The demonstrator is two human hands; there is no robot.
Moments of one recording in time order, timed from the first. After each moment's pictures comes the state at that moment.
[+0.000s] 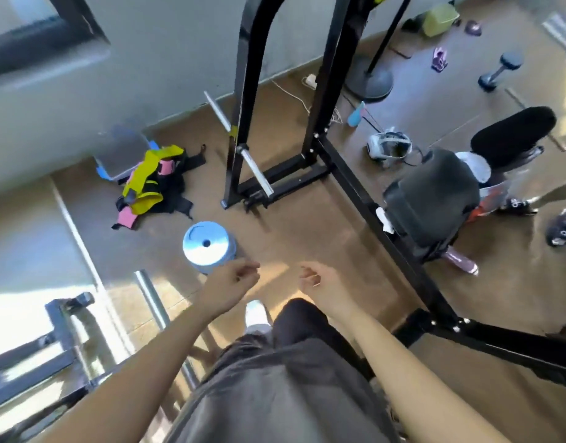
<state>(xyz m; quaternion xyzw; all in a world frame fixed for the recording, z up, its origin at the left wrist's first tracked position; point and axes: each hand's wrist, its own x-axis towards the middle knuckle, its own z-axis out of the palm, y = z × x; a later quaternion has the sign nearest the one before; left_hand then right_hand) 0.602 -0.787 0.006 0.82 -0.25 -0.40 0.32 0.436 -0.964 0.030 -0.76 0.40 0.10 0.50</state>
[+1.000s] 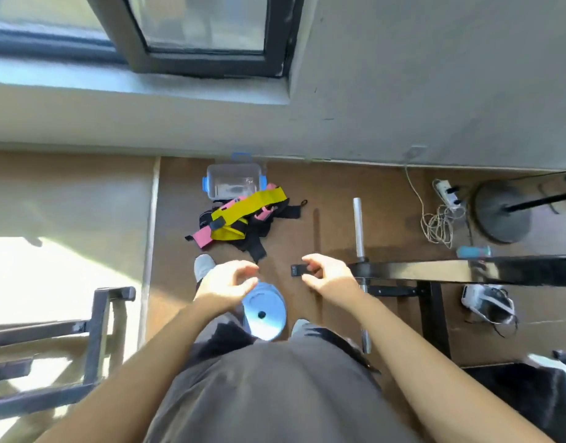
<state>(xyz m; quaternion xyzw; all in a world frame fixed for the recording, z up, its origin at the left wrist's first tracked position) 1.050 -0.703 -0.031 0.88 -0.08 -0.32 0.34 1.024 -0.968 0.000 -0.89 0.12 0.30 0.32</state>
